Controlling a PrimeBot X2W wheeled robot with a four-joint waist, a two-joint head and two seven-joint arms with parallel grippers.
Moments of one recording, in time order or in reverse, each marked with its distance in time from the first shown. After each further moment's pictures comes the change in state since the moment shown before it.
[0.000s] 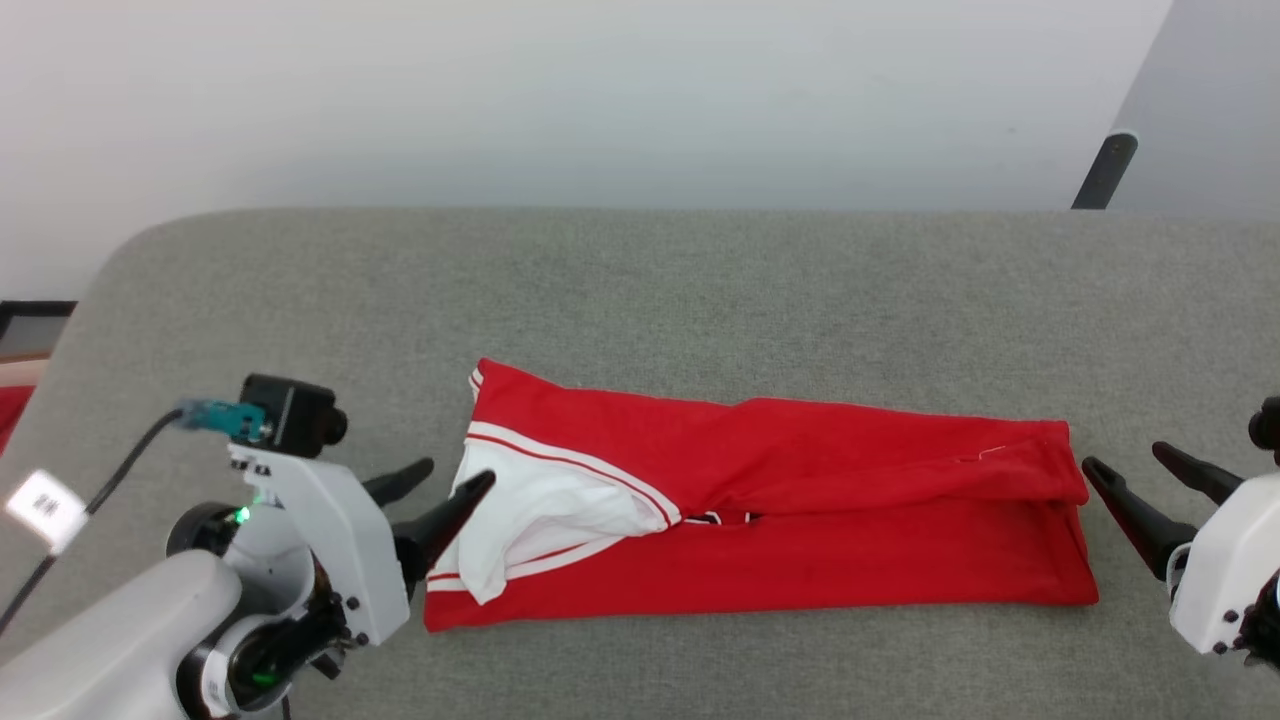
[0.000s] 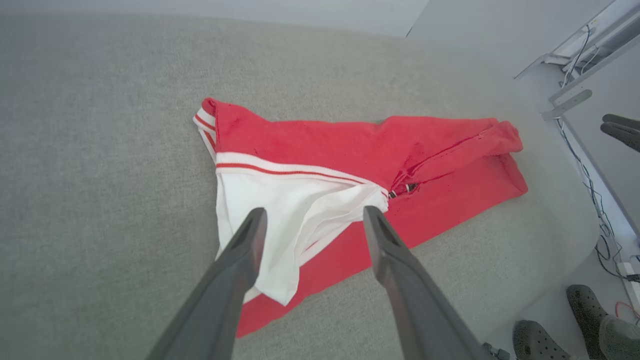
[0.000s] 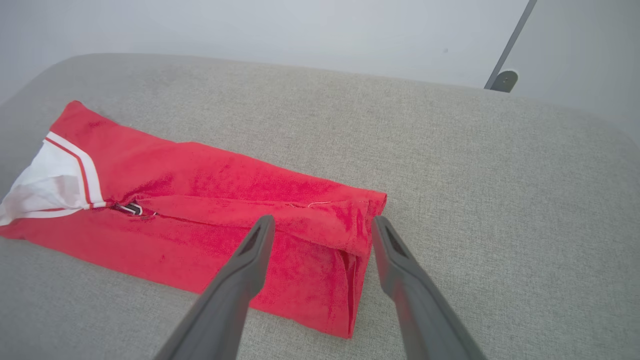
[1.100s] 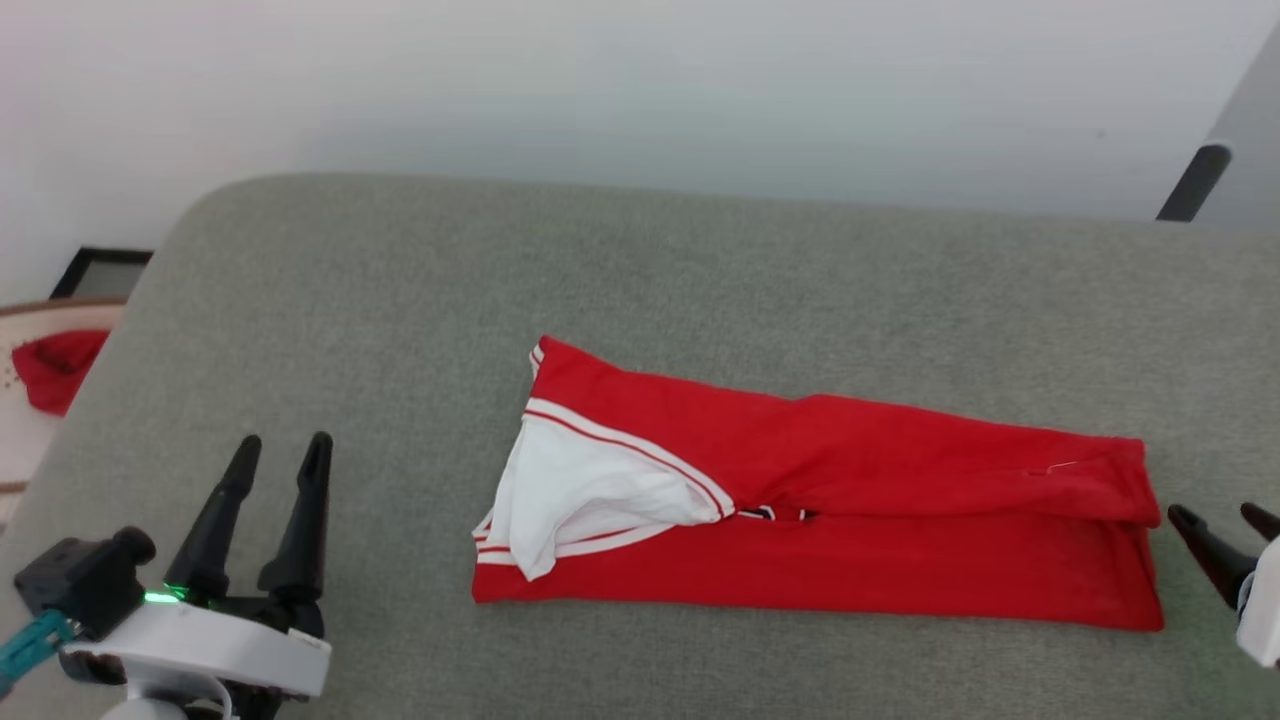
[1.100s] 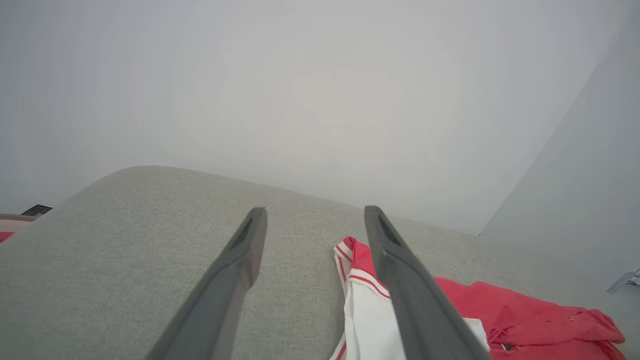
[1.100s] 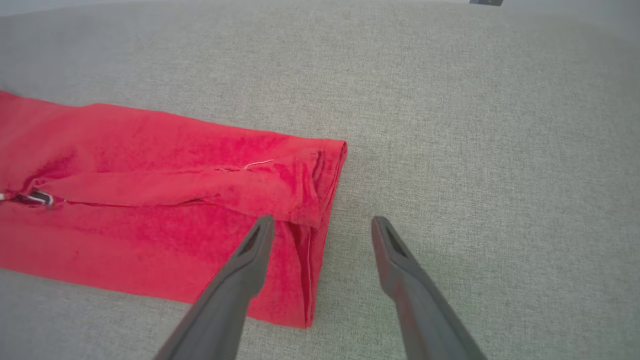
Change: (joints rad) left arm 0.534 -0.356 0.764 0.039 0.553 -0.187 -0.456; right arm 0.032 0.002 -0.103 0.186 -0.025 0.000 -0.009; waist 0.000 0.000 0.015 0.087
